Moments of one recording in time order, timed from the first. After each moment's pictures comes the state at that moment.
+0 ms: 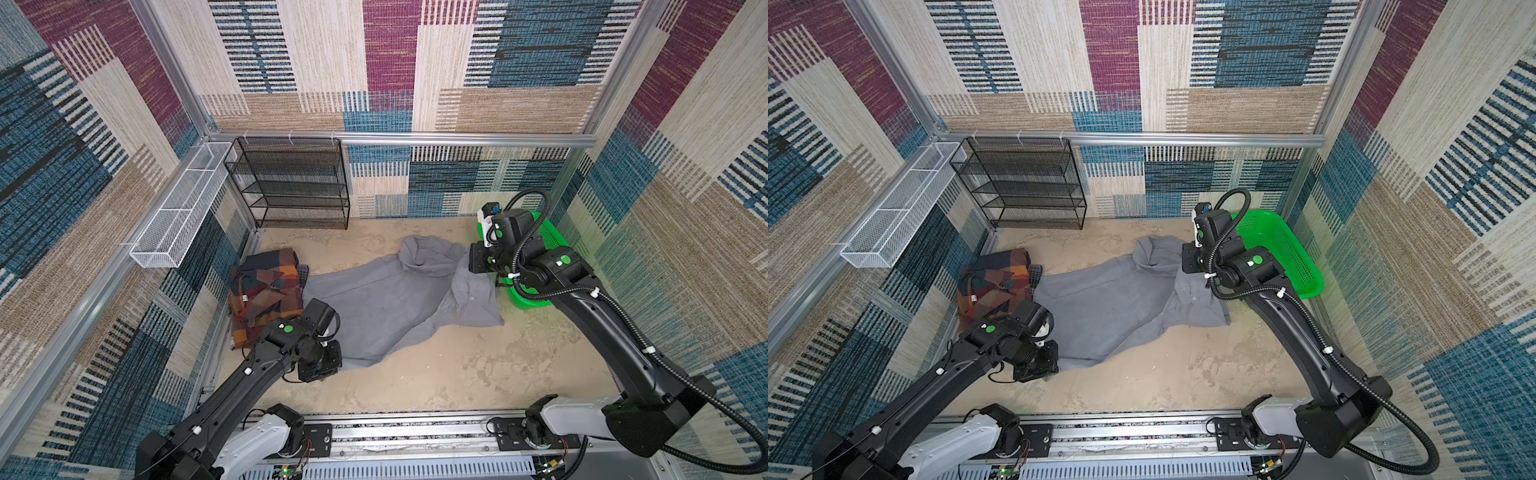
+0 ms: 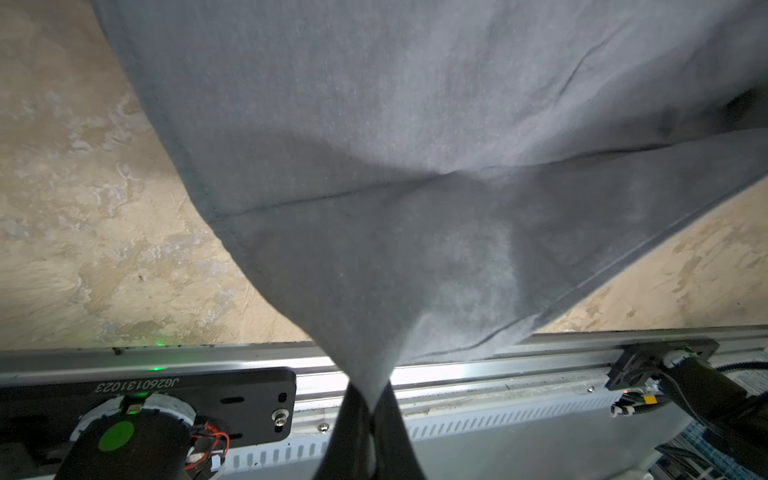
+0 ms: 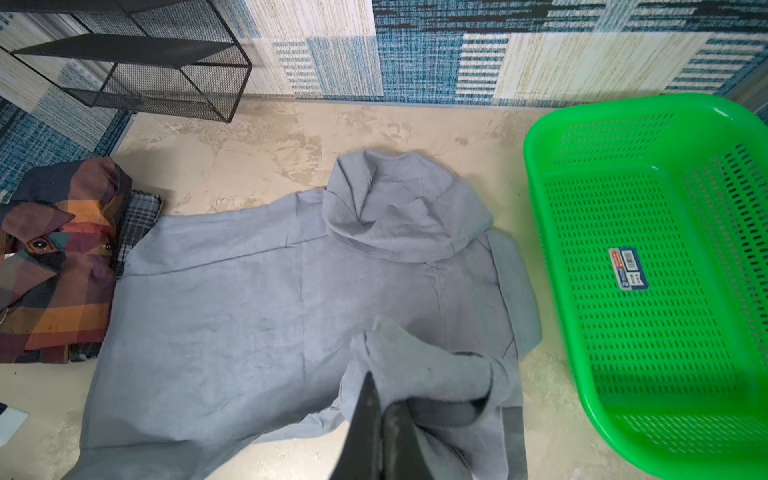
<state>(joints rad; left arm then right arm) -0.45 1.04 0.81 -1.17 0.20 -0.68 0.48 1.35 1.54 -0.90 0.14 0.29</state>
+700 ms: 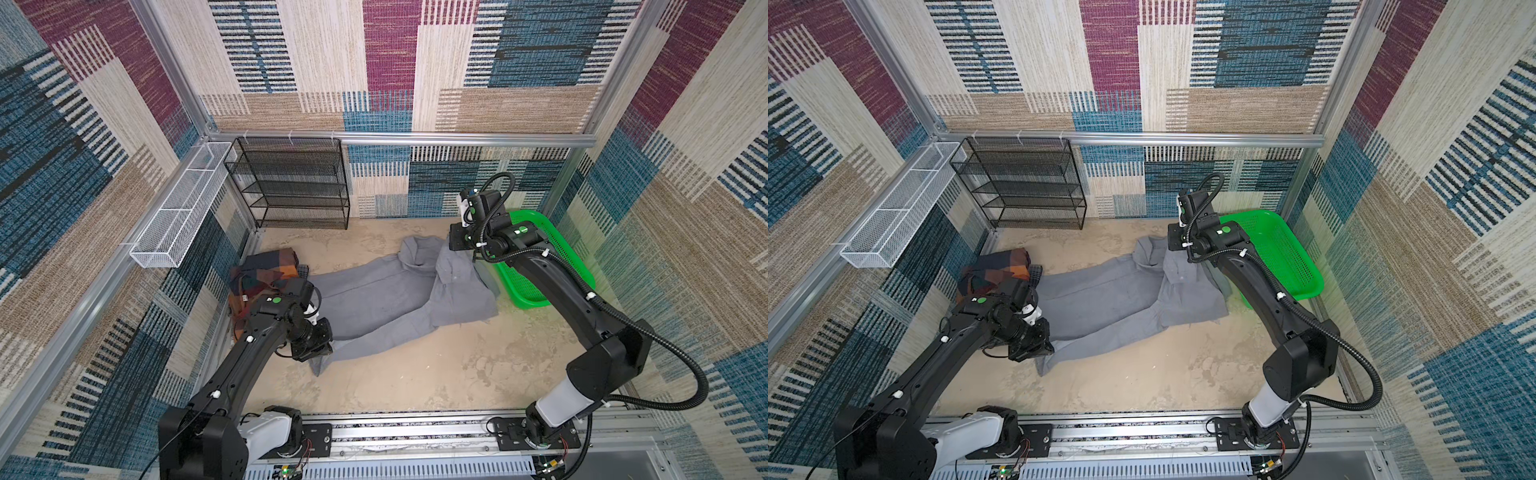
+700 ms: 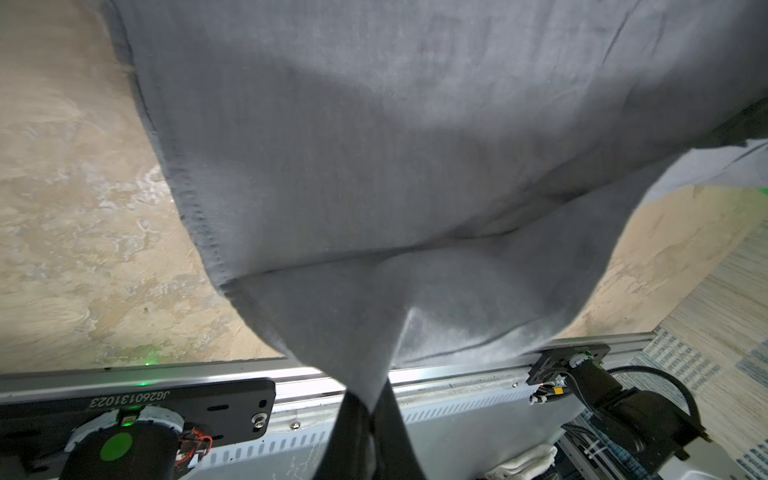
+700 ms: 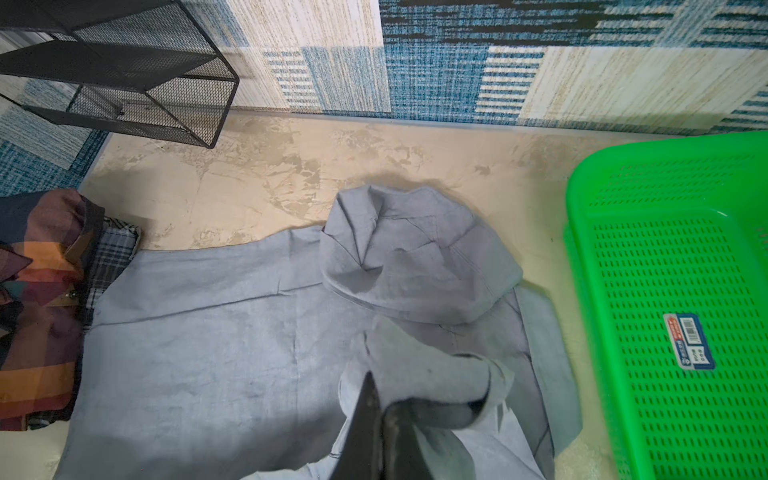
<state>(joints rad) -0.16 1.18 0.93 -1.21 0.35 -0.52 0.43 1.64 1.70 -0.78 0.08 0.25</state>
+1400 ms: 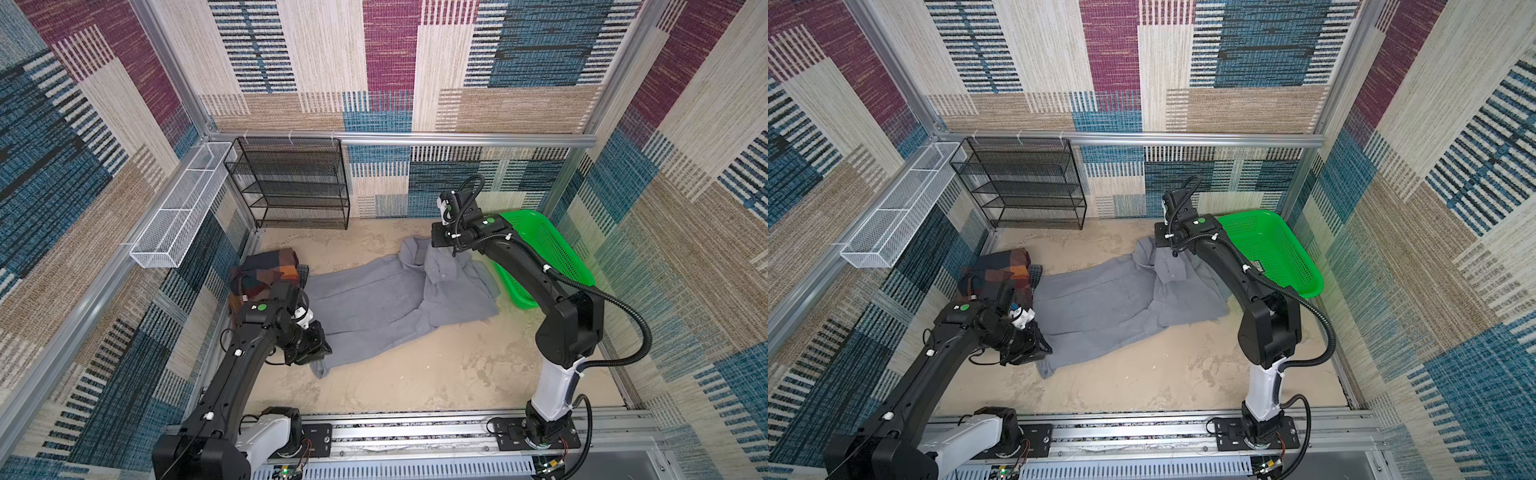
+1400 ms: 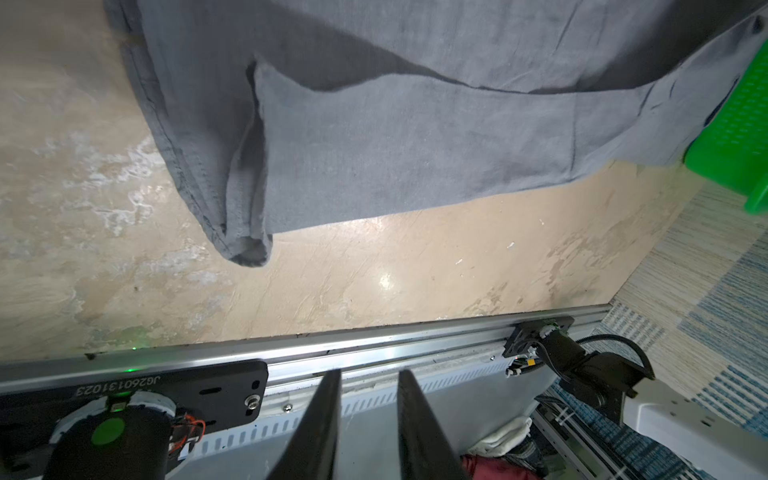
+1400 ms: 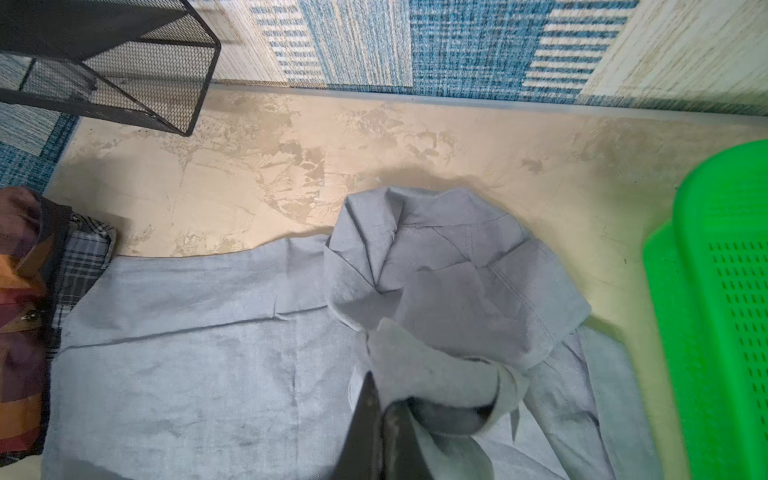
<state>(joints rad) -0.08 1.08 0.89 -1.26 0.45 -0.46 0.43 1.89 1.81 -0.73 0.03 0.26</state>
